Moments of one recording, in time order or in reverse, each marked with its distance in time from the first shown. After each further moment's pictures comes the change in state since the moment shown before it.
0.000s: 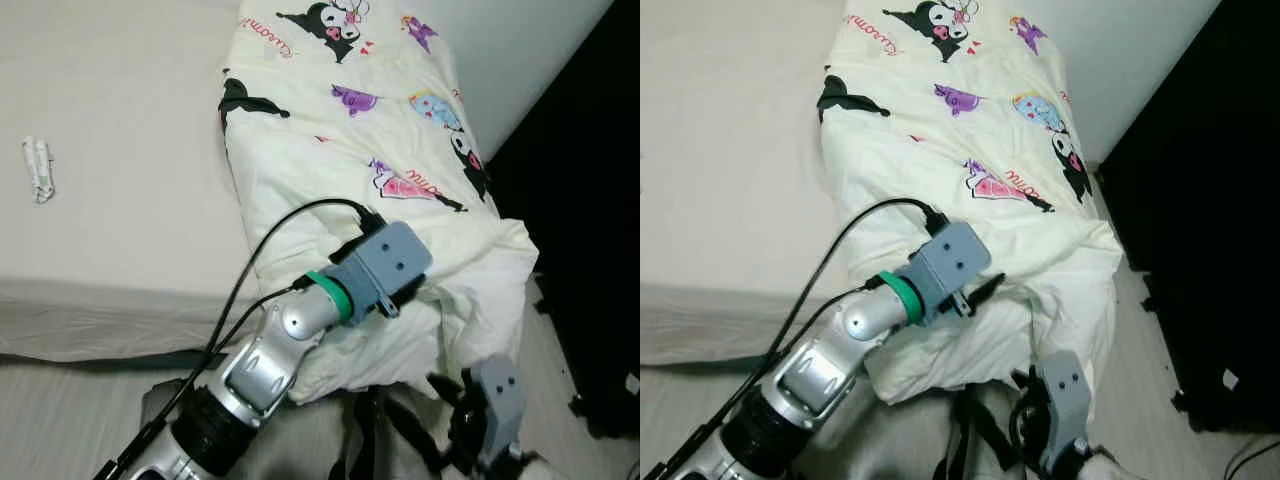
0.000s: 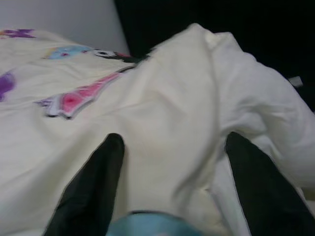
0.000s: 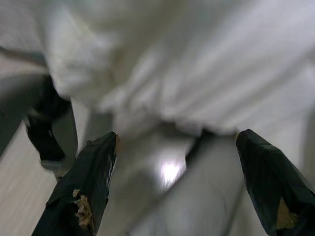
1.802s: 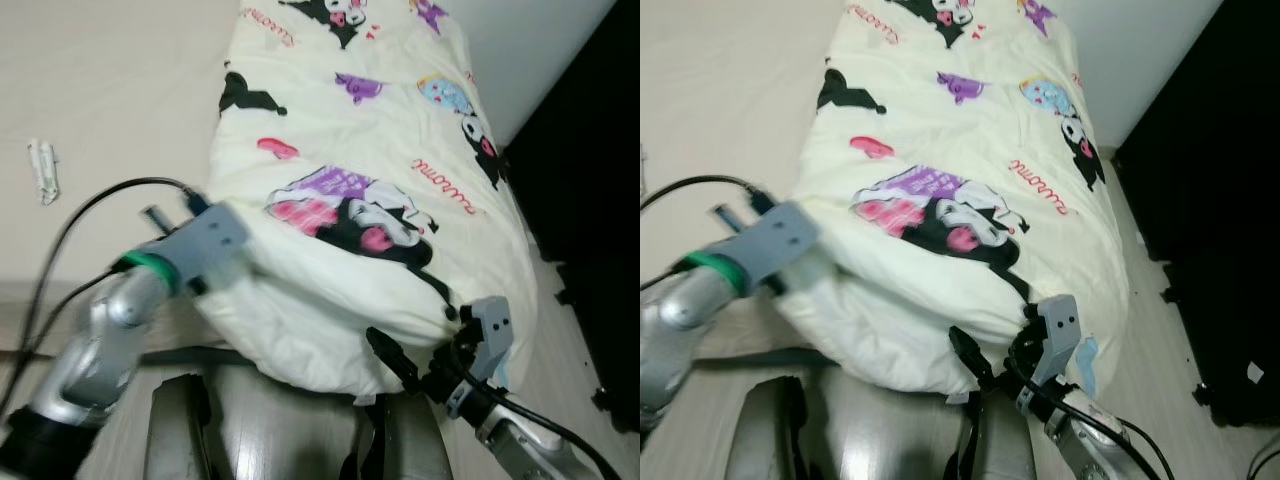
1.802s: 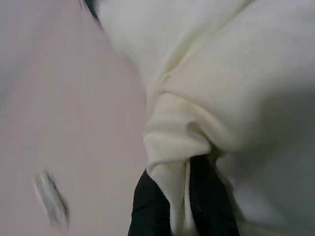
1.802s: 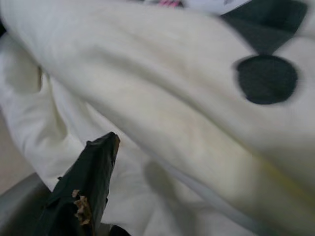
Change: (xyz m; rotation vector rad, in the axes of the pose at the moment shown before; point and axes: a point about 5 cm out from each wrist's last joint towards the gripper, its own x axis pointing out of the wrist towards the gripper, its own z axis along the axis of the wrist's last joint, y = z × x) left arm -0.155 0.131 -0.073 0.359 0.540 0.491; right arm 0.042 -0.005 0.065 0.091 -0.286 0.103
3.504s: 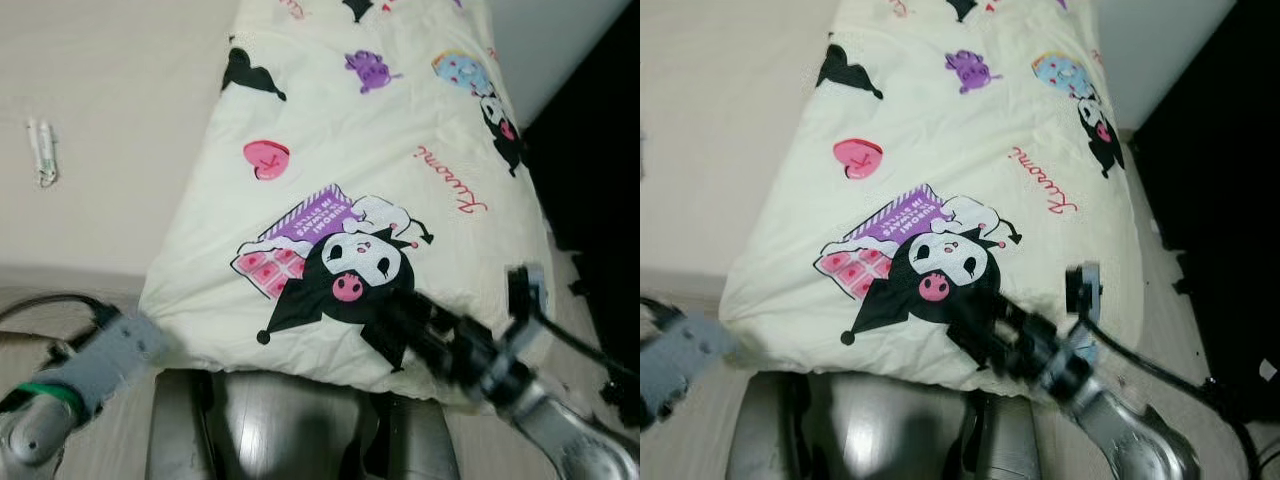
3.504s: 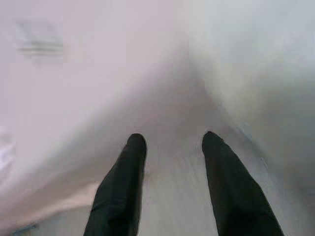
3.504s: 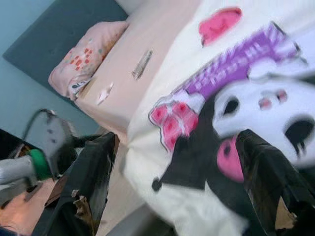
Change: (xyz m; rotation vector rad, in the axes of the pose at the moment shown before) left arm -0.081 0.003 -0.038 -0.194 0.210 0.210; right arm 0.015 0.009 0.062 0.242 -0.227 0.276
